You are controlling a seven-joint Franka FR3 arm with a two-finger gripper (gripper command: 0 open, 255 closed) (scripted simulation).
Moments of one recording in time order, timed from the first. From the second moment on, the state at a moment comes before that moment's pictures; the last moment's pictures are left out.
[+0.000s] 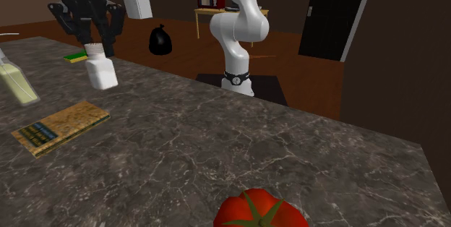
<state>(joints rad) -0.33 -0.17 -0.26 -2.04 0.04 1.99 -0.67</state>
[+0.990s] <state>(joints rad) -0.36 -0.09 -0.31 -2.11 0.07 2.14 -0.77</state>
